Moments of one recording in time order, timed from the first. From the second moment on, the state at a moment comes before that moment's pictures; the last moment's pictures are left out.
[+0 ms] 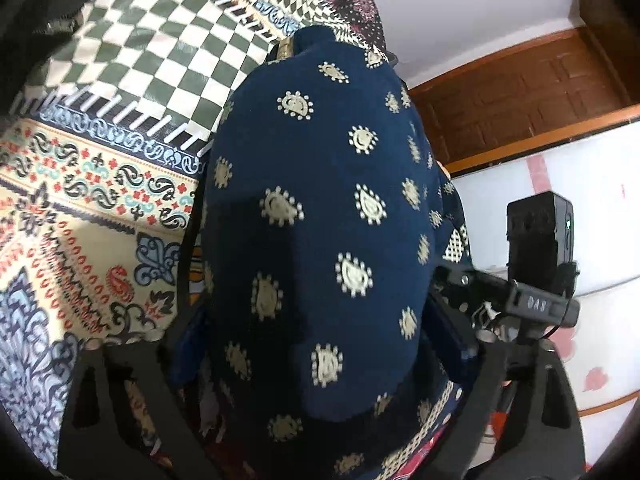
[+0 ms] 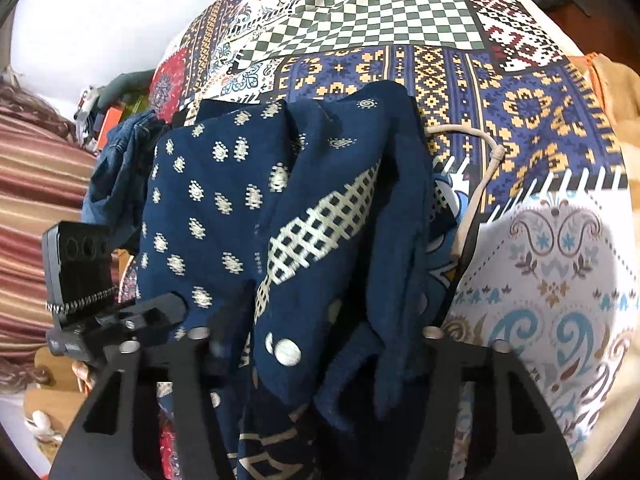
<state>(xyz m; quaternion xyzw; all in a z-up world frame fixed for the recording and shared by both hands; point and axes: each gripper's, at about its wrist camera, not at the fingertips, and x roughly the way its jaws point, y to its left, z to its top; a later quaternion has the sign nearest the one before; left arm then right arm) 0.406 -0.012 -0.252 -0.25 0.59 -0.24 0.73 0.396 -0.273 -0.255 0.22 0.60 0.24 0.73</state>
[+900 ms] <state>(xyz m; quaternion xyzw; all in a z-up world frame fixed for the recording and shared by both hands) 0.399 0.153 0.047 -0.18 0.35 -0.18 0.90 0.440 -0.075 0.008 0.16 0.36 0.36 0.85</state>
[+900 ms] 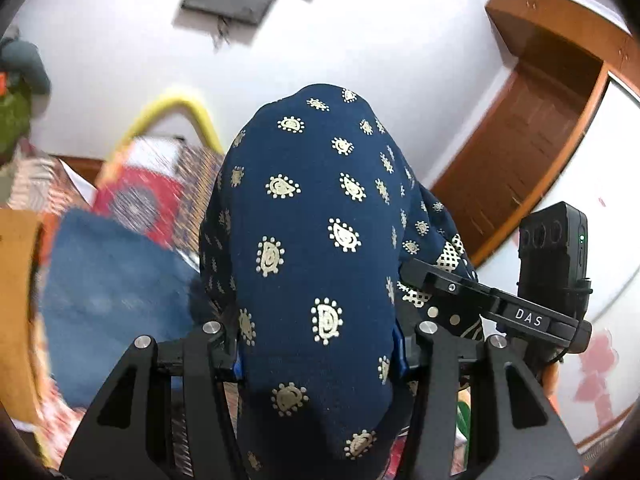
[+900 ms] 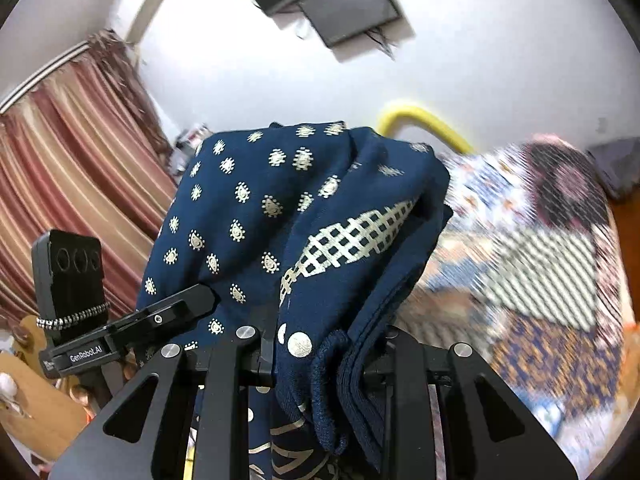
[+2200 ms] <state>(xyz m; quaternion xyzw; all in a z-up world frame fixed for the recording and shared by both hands) 0.316 0.264 0.000 -0.04 0.38 0.06 0.92 0.374 -0.017 -0.015 0.02 0.35 0.30 0.89</state>
